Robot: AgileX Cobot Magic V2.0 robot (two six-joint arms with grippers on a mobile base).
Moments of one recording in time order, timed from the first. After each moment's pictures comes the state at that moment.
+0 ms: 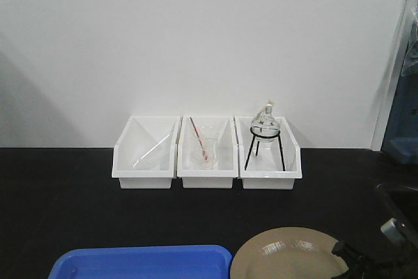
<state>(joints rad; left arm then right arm) 0.00 0.44 -0.44 -0.05 0.39 -0.05 -0.08 1.65 -0.75 1.18 0.46 -0.50</state>
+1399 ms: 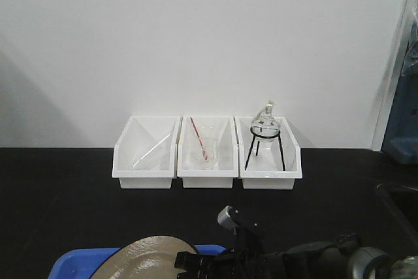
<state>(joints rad) 0.00 0.44 -0.44 -0.05 0.35 -0.05 0.52 1.91 -1.03 1.73 0.40 -1.02</state>
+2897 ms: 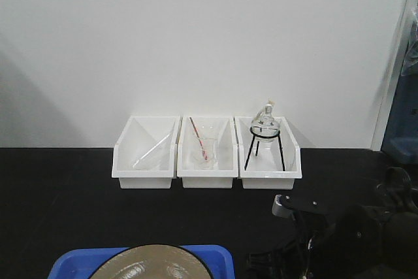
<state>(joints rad) 0.00 0.98 -0.64 -0.05 0.51 0.03 0.38 1.69 -1.03 0.32 0.50 0.08</state>
